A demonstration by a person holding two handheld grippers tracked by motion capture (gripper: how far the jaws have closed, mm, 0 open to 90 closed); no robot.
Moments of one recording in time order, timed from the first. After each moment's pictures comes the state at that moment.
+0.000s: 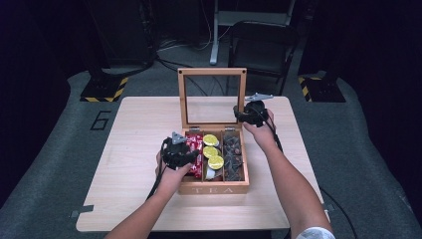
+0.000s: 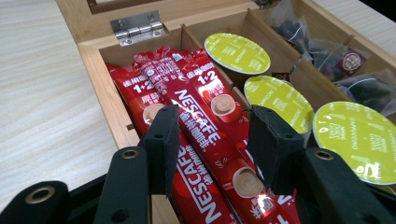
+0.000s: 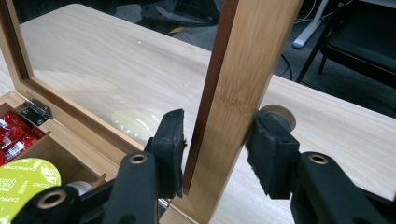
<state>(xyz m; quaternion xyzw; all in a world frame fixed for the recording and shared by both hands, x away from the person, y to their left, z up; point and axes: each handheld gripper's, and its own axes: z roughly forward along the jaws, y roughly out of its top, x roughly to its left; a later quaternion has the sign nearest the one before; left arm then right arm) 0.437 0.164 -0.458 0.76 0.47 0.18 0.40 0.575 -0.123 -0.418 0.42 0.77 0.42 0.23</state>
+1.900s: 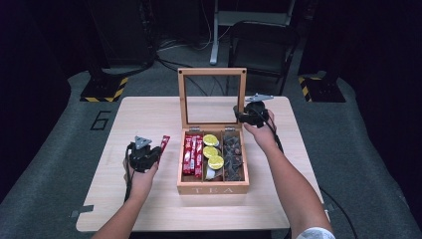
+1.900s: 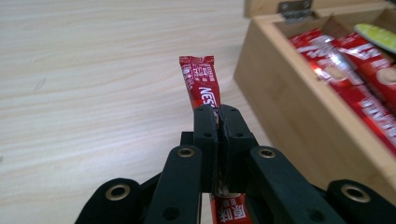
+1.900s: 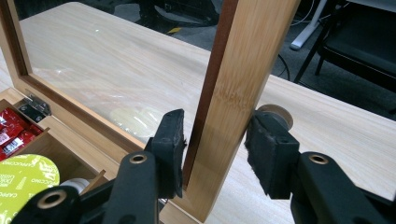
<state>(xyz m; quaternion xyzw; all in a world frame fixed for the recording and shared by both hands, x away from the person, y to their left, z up) 0.426 0.266 -0.473 0.70 0.54 0.24 0.39 0.572 -0.124 -0.418 0.42 0.77 0.42 0.23</state>
